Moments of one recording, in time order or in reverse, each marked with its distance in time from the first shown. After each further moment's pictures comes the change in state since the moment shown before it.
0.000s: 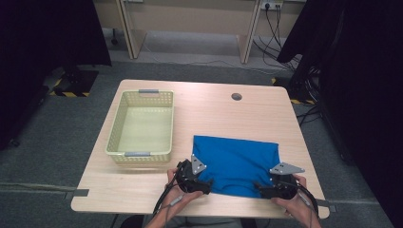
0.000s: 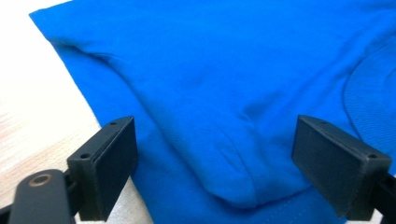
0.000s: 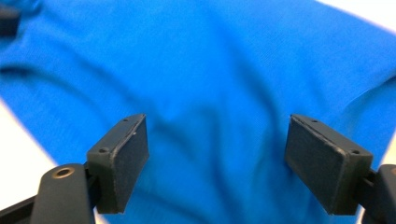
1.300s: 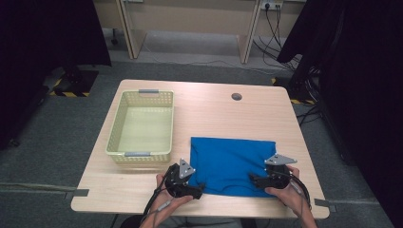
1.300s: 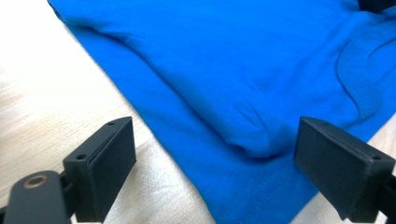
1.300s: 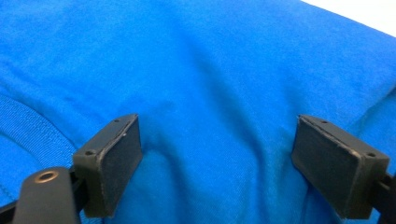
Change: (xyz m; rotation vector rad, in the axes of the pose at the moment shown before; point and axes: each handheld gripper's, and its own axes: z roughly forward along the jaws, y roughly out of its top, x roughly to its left) left arm 0.013 -0.020 -0.023 -0.012 -0.033 -0.042; right arm -0.013 0.013 0.031 -0.010 -0.019 0.017
